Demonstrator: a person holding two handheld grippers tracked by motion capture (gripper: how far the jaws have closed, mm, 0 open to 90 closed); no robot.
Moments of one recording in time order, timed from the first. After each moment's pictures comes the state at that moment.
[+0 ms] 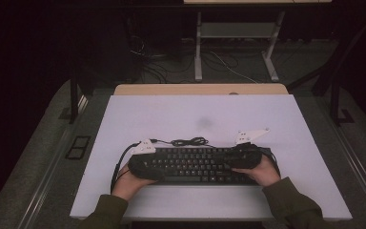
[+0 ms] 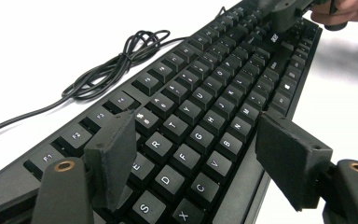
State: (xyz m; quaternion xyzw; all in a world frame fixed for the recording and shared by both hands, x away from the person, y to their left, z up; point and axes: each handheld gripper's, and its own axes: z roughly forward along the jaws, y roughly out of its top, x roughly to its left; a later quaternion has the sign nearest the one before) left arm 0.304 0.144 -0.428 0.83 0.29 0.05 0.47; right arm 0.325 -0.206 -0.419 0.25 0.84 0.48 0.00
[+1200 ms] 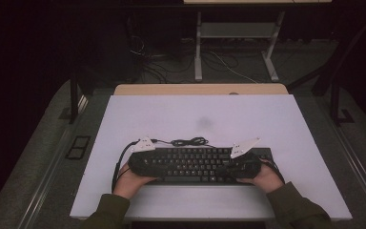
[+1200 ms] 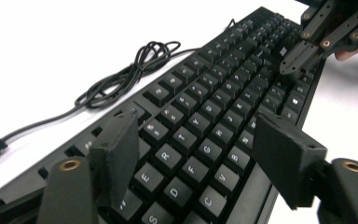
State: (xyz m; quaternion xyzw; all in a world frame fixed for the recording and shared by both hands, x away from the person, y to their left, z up) left arm 0.309 0.141 -0.423 0.82 0.30 0.06 0.49; right arm 0.312 -0.203 -0.438 0.20 0.89 0.40 0.00
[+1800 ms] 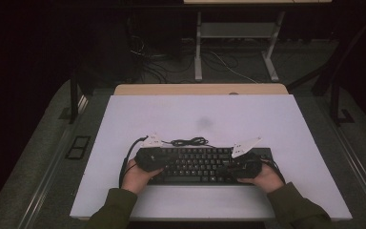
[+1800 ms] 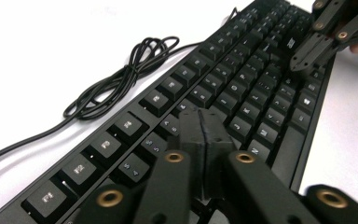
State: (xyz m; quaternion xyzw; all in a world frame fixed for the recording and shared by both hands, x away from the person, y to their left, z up) left arm 0.323 0.125 -0.427 0.84 0.30 0.05 0.45; right arm 0.313 -0.205 -0.439 0.21 0.89 0.40 -0.01
